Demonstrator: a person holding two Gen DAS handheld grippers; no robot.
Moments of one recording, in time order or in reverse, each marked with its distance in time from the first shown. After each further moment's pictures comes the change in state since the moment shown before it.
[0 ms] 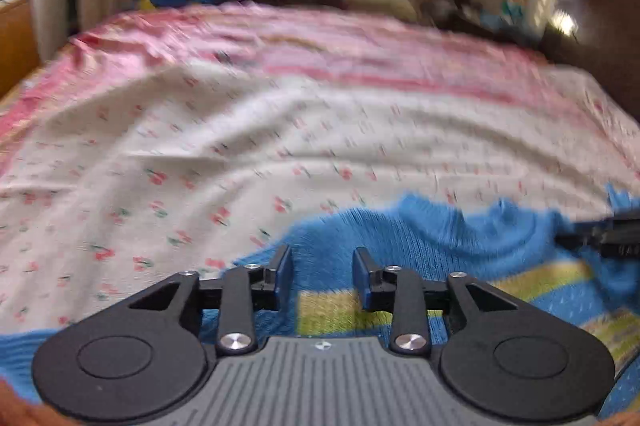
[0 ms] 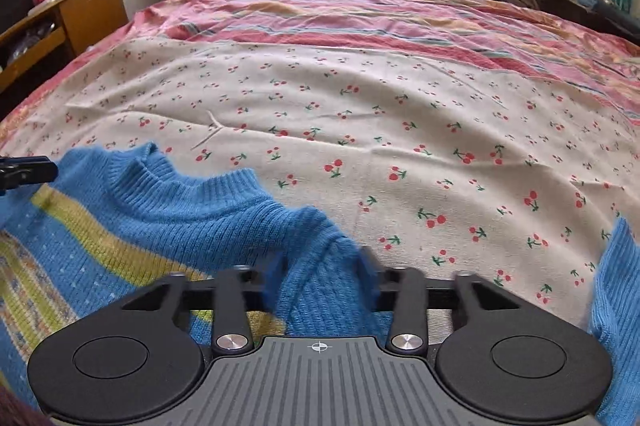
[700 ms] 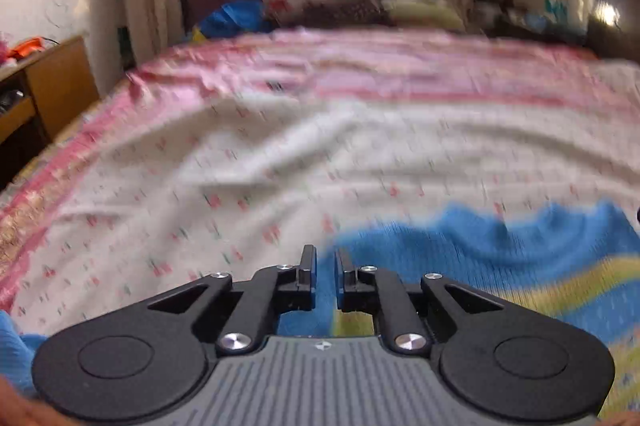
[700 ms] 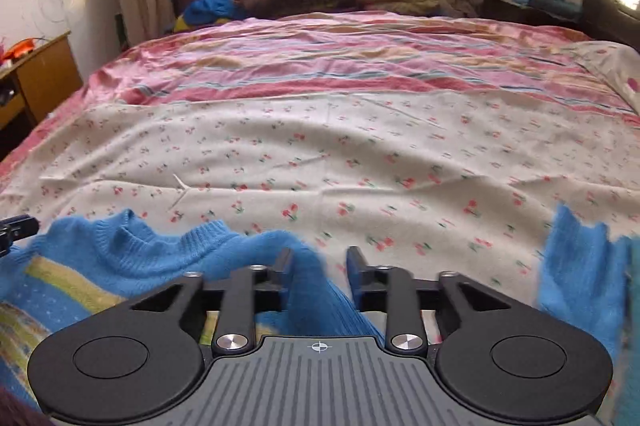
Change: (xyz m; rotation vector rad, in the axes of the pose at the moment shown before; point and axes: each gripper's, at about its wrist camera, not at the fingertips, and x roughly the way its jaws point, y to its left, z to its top) left arm -0.012 -0.017 -0.007 0.035 -0.059 0.230; right arm -0.033 -0.007 -0.004 0.136 -0.082 -0.138
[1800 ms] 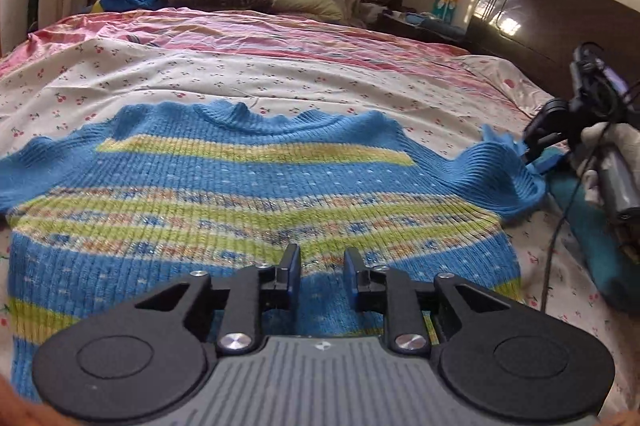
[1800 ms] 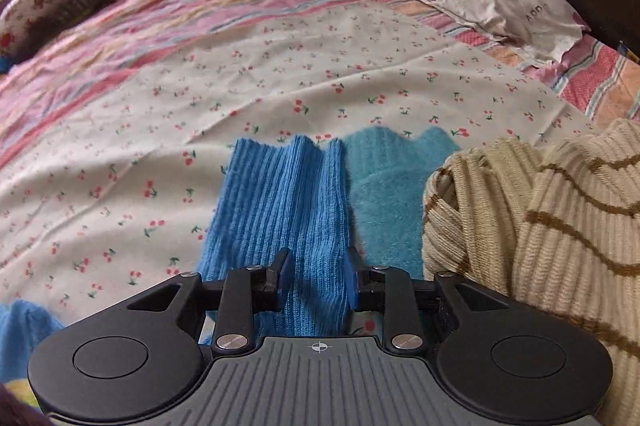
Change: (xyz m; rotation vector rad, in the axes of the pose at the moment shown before) left arm -0.092 -0.101 -0.100 -0.054 -0.036 -0.386; right arm -0.009 -0.139 -0.010 0.477 0.143 -0.467
